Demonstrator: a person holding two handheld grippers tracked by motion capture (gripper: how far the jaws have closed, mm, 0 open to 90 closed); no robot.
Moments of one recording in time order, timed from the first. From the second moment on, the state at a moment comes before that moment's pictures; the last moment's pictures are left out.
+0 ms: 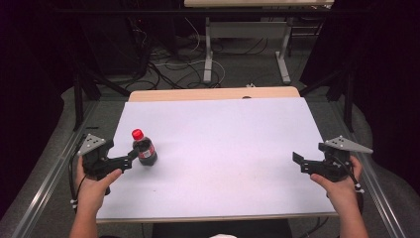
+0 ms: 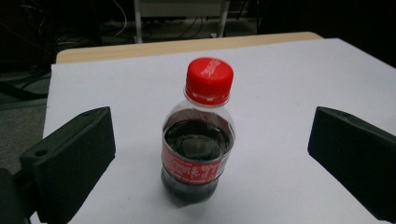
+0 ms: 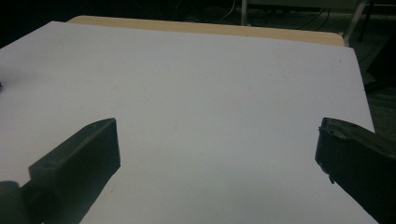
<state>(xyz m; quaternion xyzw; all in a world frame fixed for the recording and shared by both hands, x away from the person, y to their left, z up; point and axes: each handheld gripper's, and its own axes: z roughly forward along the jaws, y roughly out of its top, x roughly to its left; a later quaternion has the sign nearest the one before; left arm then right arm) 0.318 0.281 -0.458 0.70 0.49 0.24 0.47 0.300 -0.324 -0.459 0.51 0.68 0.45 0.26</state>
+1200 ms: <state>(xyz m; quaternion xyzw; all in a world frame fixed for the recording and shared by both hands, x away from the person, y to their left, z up) 0.351 0.264 -0.508 0.71 0.50 0.23 0.43 0.309 -0.298 -0.490 0.50 0.72 0.42 0.25</state>
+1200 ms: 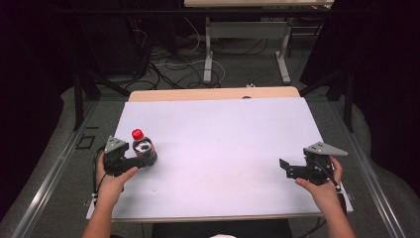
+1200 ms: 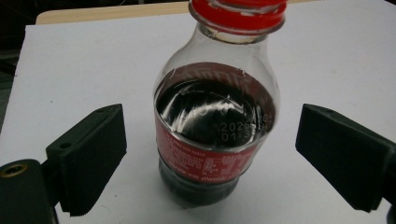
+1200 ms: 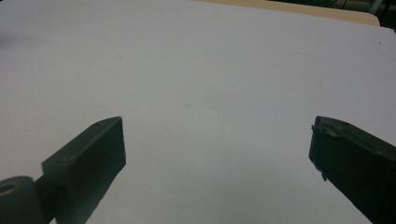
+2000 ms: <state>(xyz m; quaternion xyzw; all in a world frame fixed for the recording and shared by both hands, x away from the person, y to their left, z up) 0.366 0.255 -0.526 0.72 0.50 0.23 0.42 0.311 -0.298 -0.497 0.50 0.72 0.42 0.25</state>
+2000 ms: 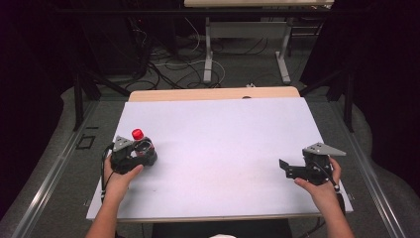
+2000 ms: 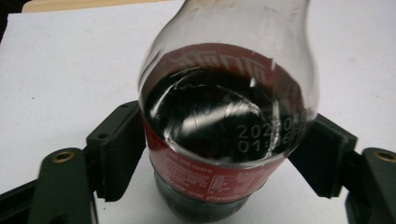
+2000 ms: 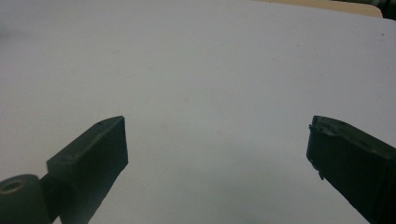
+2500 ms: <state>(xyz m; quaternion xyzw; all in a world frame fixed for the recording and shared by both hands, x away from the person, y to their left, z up) 0.363 0.253 -0.529 0.72 0.49 0.25 0.42 0.313 -0.298 -0.499 0.50 0.72 0.41 0.24</state>
